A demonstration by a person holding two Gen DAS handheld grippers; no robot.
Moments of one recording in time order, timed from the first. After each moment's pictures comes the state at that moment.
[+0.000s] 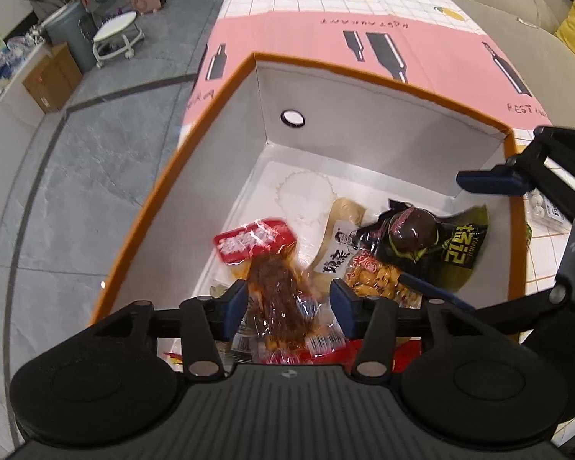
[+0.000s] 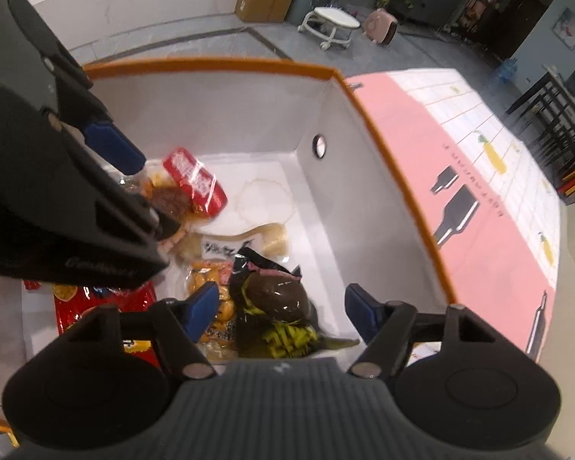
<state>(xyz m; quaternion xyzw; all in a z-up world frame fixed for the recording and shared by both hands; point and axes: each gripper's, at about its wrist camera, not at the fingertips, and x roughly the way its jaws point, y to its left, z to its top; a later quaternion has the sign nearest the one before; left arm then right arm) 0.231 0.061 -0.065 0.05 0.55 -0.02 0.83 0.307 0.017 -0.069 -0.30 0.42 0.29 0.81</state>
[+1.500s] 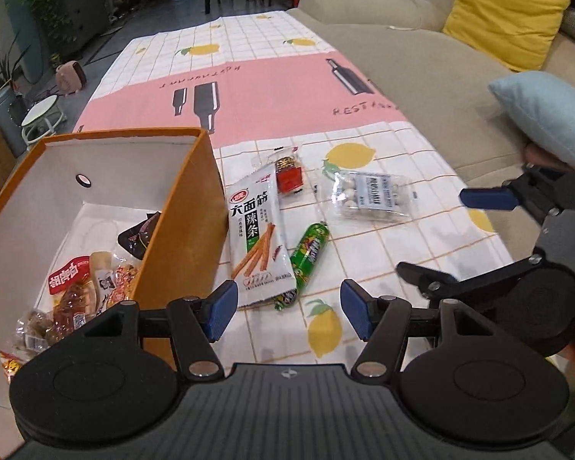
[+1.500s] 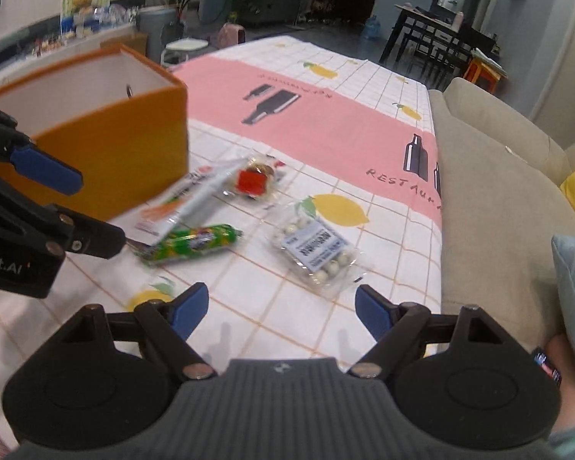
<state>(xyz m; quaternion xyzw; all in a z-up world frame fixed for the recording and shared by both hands) 0.169 -0.112 -0.083 0.08 0.46 -0.12 0.87 0.230 -0.217 -0.103 -0.15 0.40 0.14 0.89</state>
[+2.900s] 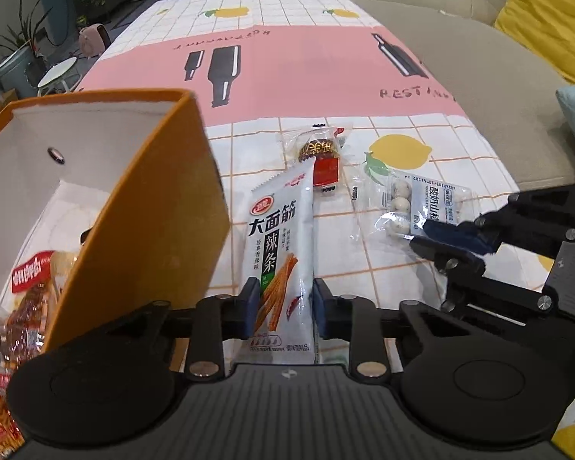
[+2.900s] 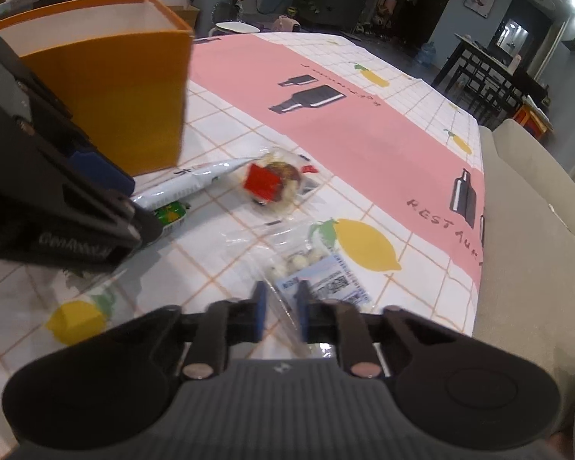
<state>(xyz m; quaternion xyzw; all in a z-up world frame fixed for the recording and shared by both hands) 0.224 -0.124 -0.131 0.05 0.49 -0.07 0.87 0.280 -0.200 -0.145 -0.23 0.37 0.21 0.87</state>
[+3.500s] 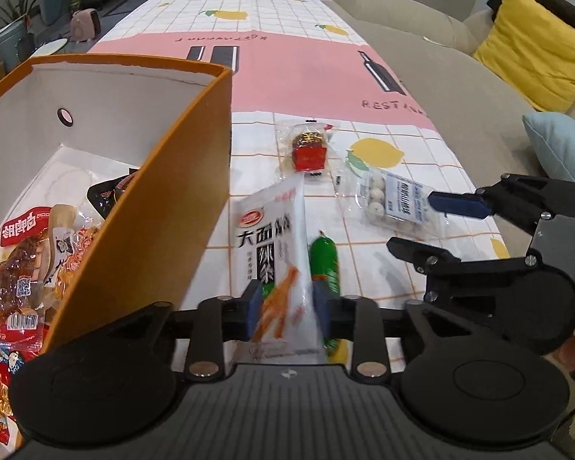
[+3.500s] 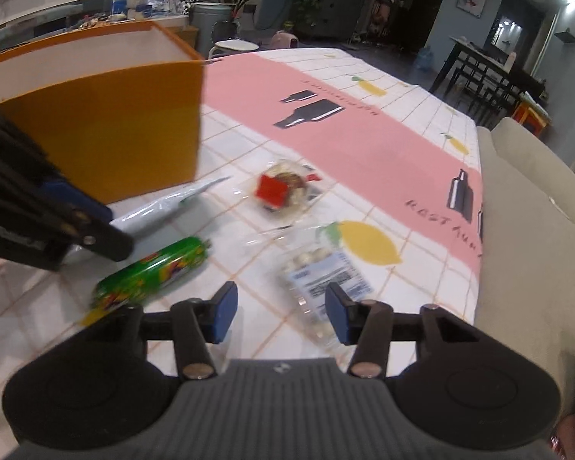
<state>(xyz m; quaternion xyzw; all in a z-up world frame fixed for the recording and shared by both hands) 0.197 -0.098 -0.124 -0.02 0.49 -0.11 0.87 0.267 -0.215 -0.134 -0.19 0.36 0.22 0.89</state>
